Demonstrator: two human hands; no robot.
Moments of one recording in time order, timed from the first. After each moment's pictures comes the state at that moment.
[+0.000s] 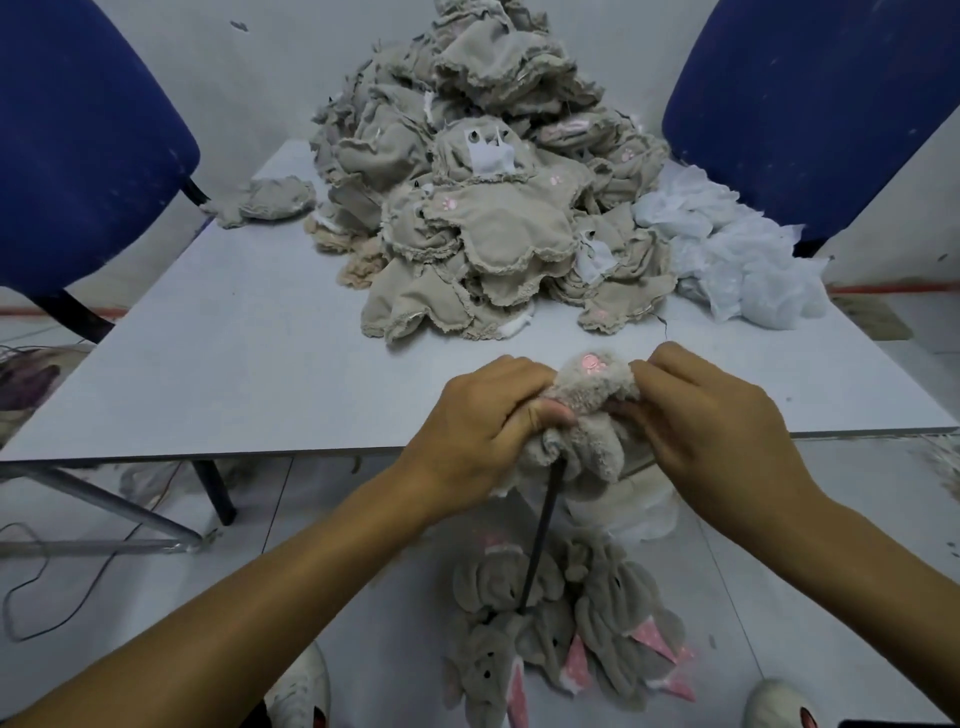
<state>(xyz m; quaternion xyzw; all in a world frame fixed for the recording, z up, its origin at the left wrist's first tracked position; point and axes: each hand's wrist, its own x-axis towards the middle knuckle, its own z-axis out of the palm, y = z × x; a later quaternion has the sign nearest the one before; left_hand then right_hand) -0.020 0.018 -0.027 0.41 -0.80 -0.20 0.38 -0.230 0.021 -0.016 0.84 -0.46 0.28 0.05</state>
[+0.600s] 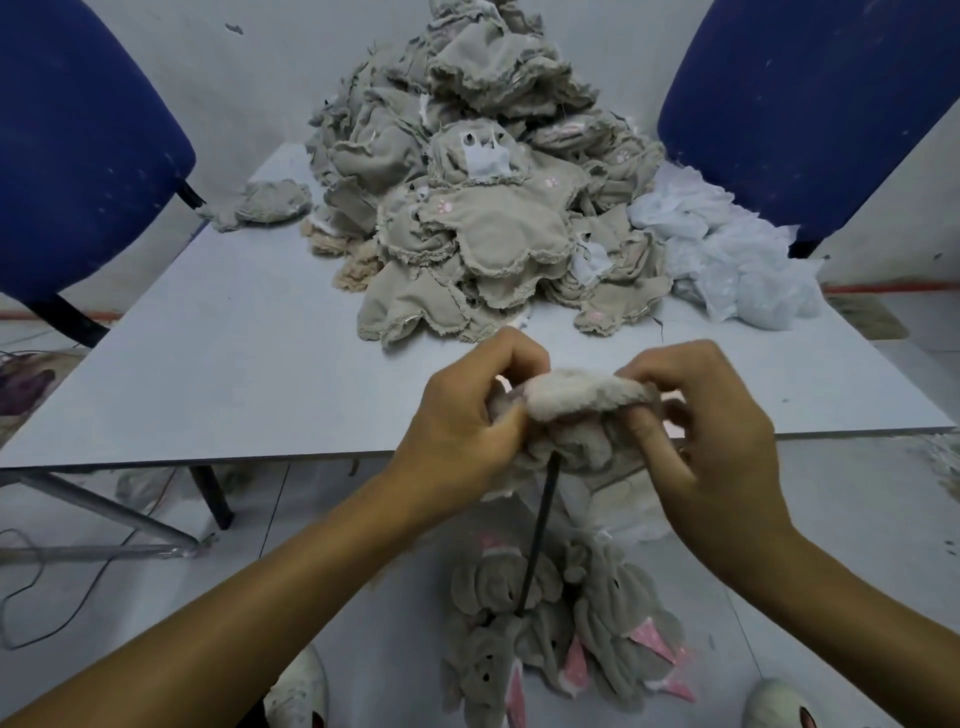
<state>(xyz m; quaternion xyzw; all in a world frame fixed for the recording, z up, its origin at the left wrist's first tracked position) -0.019 0.021 -0.024 0.40 -0.74 -0.29 0.47 -0.218 0.031 -0.031 0.77 -0.40 0.49 -0.07</state>
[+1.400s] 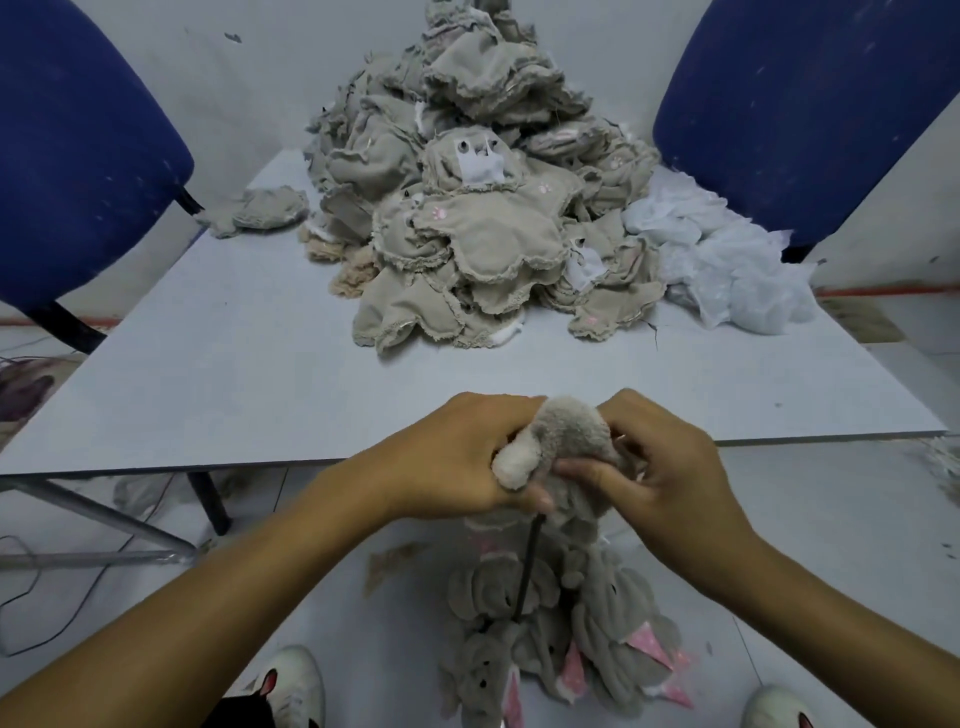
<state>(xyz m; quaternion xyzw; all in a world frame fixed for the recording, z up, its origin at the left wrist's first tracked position) -0.008 0.011 -0.018 0.39 -0.84 -0.31 0.19 -0.213 0.029 -0.044 0.80 -0.40 0.42 -0.17</state>
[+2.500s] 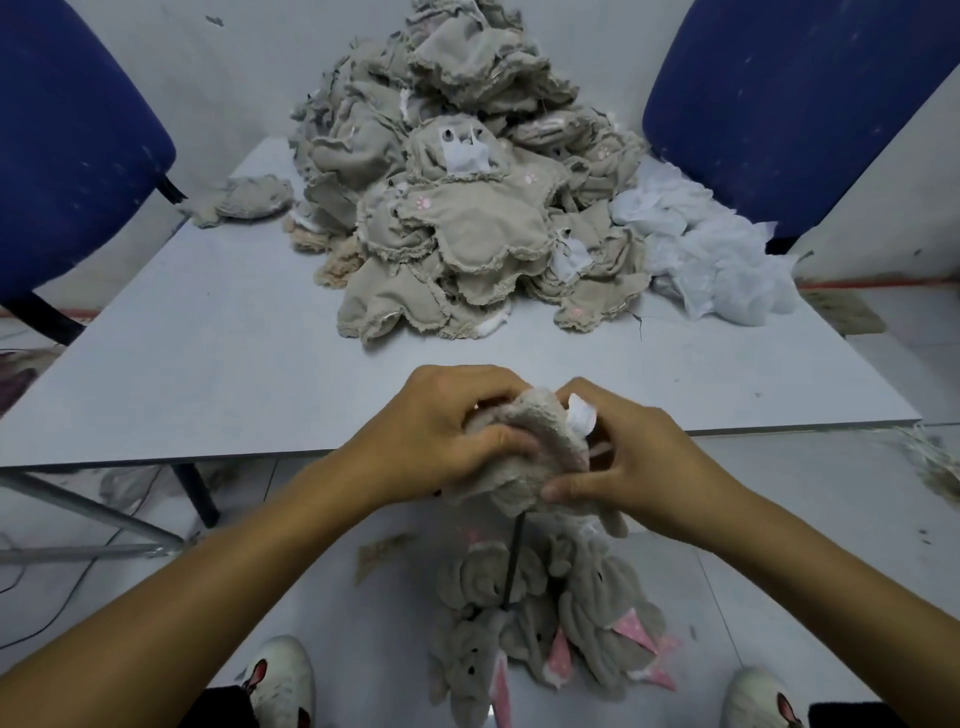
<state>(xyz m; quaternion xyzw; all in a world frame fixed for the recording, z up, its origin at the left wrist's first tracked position) -0.006 0.011 -0.020 0.38 -0.84 -0.21 0.33 -0.225 0.019 -0.029 0.77 -0.46 0.24 -0.36</state>
